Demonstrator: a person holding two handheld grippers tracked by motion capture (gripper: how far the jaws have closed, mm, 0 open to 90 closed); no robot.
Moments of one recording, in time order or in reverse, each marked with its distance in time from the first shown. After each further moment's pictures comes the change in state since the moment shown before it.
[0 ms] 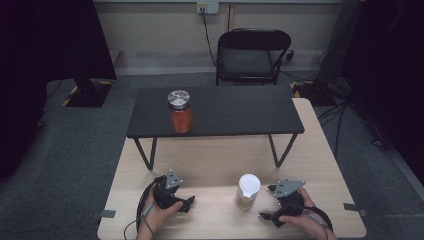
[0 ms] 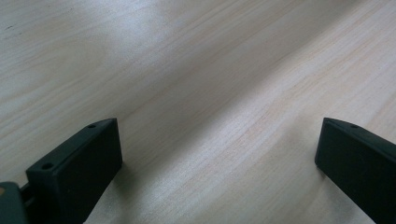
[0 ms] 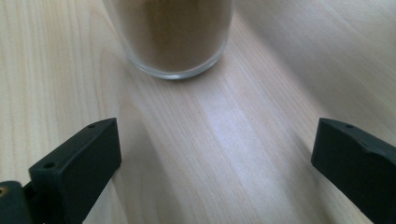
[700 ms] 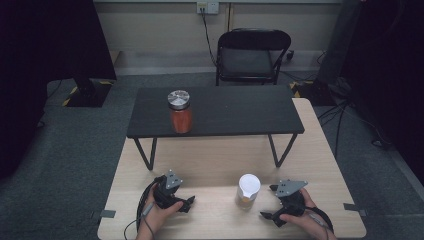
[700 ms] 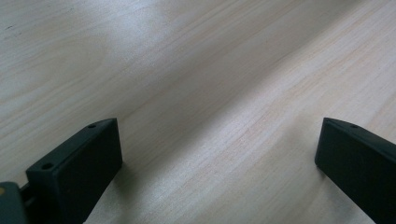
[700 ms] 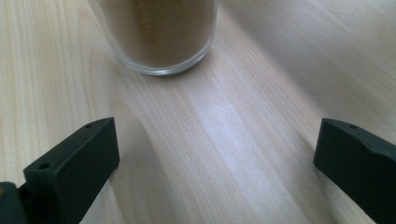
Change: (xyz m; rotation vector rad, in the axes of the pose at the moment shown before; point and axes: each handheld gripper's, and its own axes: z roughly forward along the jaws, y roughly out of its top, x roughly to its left) left arm 0.000 0.000 0.000 0.001 0.000 0.000; right arm 0.000 -0.009 -0.001 -0.018 -0.020 0.034
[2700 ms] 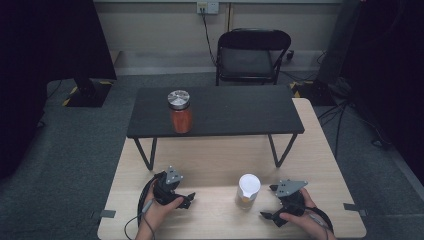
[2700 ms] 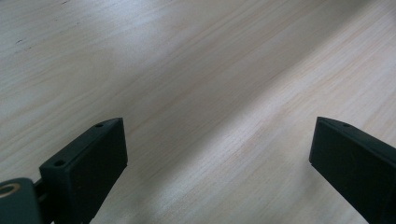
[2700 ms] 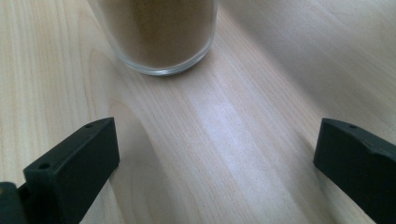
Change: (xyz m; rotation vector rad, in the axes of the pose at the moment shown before) left arm 0.003 0.016 -0.005 0.023 -0.005 -0.008; right arm 0.000 0.000 0.000 -0.001 0.000 0.000
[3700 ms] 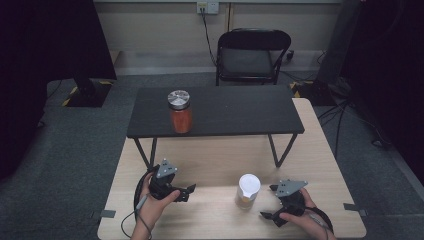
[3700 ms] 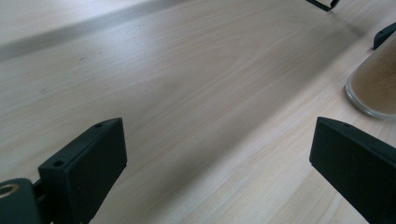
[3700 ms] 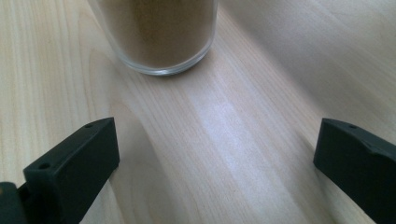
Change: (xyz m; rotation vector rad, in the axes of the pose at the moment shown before) left arm 0.013 0.000 -0.022 -0.133 -0.061 -0.079; right arm 0.000 0.000 0.000 -0.001 -0.001 0.000
